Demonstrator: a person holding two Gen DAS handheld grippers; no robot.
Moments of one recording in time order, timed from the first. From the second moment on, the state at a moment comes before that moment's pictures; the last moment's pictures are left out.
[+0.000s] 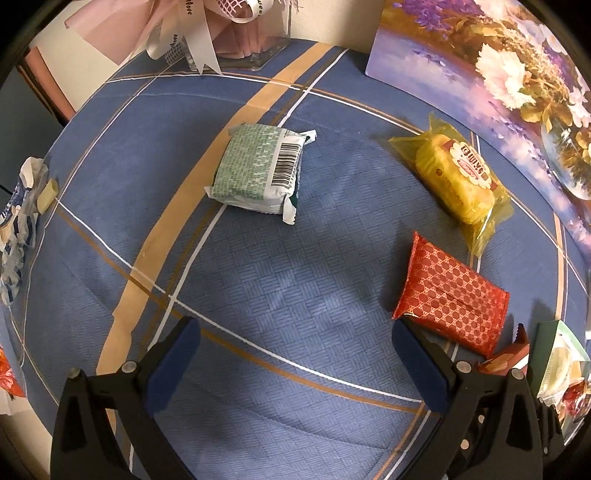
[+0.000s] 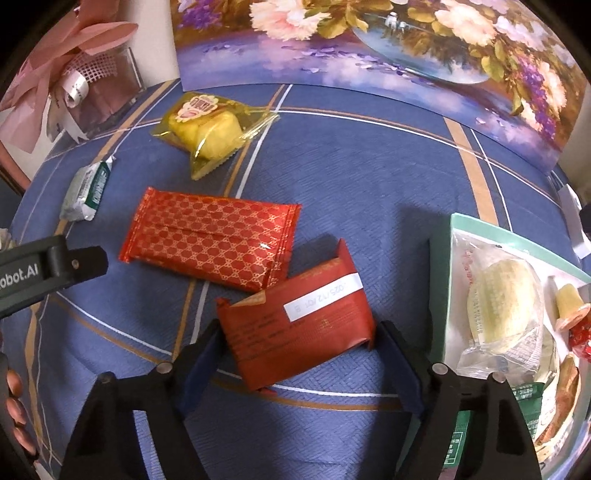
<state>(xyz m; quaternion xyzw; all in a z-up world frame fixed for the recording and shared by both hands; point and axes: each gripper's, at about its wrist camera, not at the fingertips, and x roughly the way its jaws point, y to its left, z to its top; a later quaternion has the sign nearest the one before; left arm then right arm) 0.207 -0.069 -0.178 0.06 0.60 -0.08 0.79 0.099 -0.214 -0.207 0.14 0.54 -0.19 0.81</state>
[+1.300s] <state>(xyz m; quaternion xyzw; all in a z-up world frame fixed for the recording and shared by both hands) 0.185 -0.114 -0.166 0.06 0.59 -0.12 0.79 0.077 -0.266 -0.155 0.20 0.48 -0.21 0.83</state>
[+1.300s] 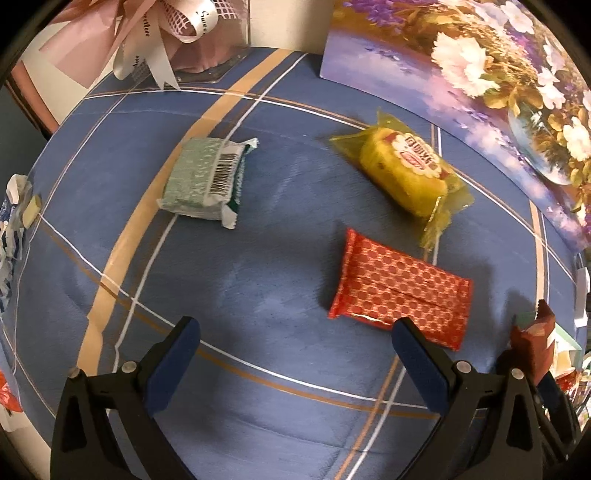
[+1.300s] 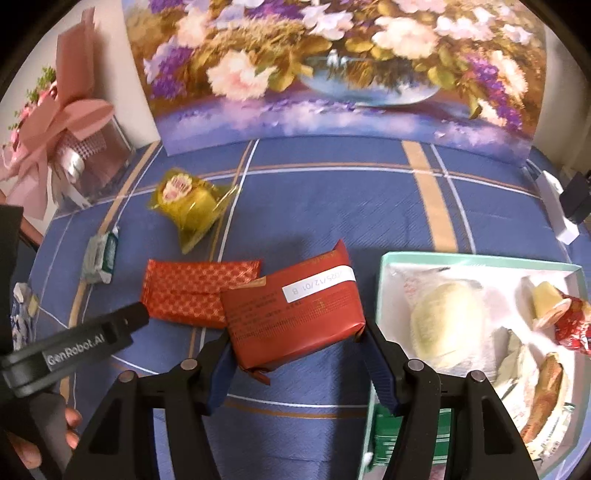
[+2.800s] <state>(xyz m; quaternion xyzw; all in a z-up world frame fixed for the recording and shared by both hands) 0.187 -0.184 -0.202 0.09 0.60 -0.06 0.80 0.046 -0.304 -0.123 0.22 0.44 -0.24 0.84</state>
